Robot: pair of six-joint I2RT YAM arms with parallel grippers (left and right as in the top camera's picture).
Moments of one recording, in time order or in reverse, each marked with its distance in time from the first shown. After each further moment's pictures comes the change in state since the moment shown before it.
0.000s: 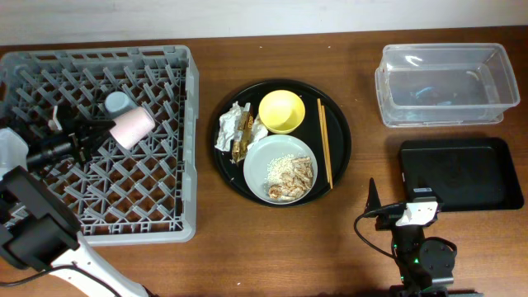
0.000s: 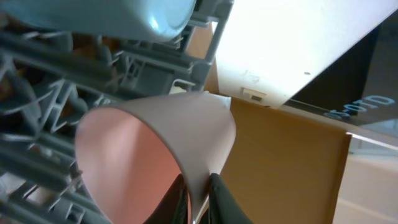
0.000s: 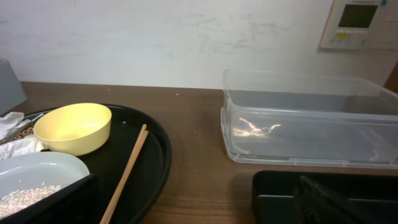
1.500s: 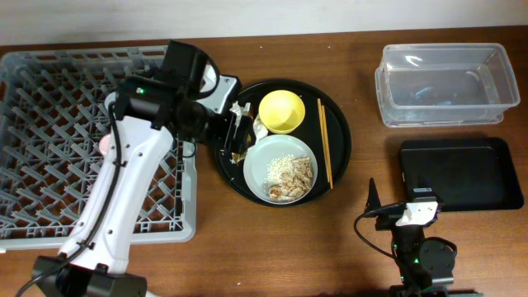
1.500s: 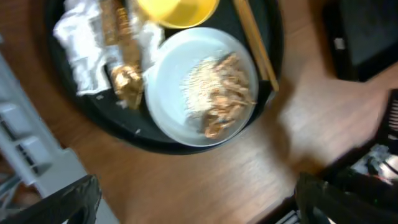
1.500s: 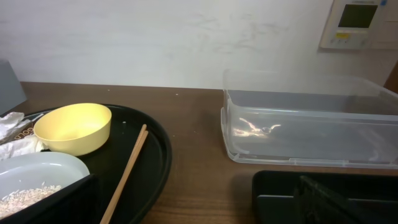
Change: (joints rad) left arm -0.950 -0.516 0.076 -0.051 -0.898 -0.015; right arm 0.000 0.000 0.000 0.000 0.000 0.000
